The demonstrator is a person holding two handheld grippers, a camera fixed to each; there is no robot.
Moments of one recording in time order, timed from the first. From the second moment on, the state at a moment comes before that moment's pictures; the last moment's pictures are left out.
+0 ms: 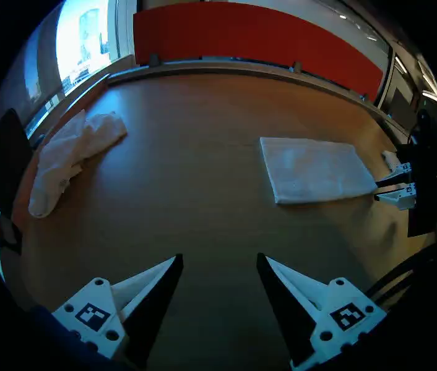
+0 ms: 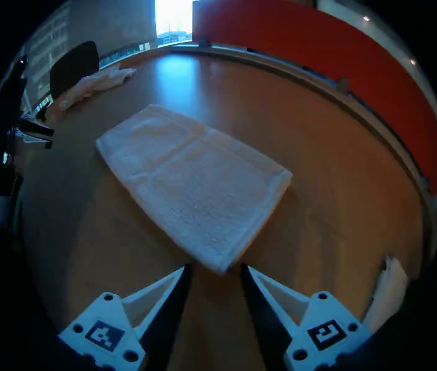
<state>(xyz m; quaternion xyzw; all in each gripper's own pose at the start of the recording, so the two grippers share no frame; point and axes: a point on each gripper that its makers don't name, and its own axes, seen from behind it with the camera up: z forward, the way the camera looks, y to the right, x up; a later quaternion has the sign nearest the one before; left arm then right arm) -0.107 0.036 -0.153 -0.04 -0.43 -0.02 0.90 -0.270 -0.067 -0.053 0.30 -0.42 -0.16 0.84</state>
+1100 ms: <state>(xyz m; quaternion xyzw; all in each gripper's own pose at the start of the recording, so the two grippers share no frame) -0.099 0.043 -0.146 -0.05 -0.42 -0.02 0.90 -0.192 -0.058 -0.034 0.29 -0.36 -0.18 0.87</state>
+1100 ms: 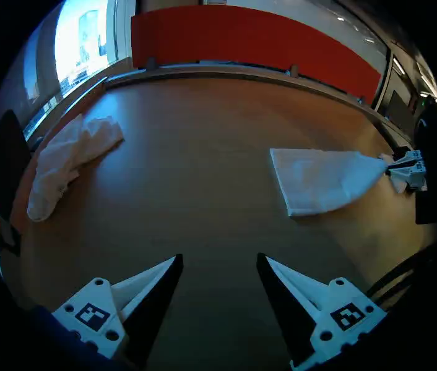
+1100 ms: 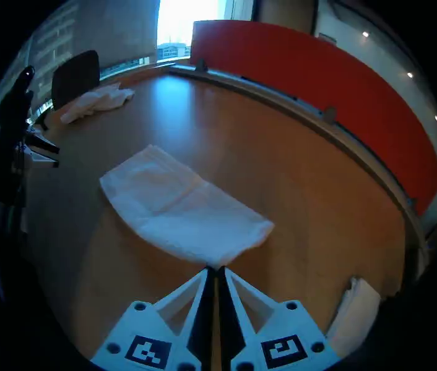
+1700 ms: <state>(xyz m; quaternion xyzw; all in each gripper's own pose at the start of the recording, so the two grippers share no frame) -0.094 0.046 -0.143 -0.06 -0.42 -0.02 0.91 -0.141 -0.057 -0.022 0.29 -0.32 -0.22 0.87</state>
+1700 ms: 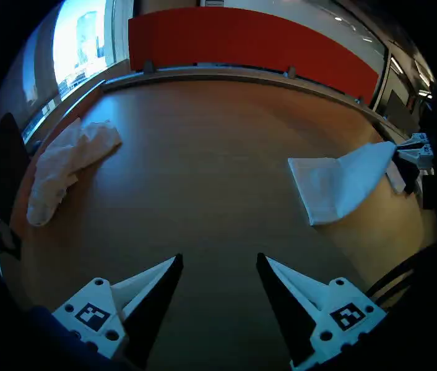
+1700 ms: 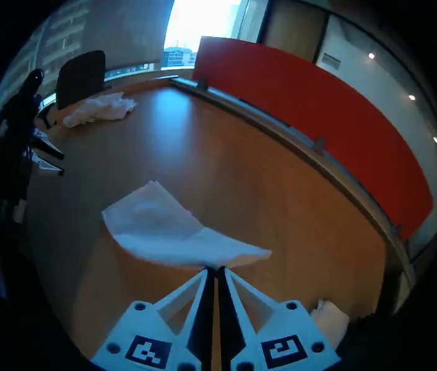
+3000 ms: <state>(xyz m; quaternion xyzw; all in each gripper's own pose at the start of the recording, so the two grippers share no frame) -0.093 0.021 -0.158 -0.03 -0.42 -0.05 0.91 -0.189 -0.216 -0.051 0.42 -0.35 -0.20 0.81</state>
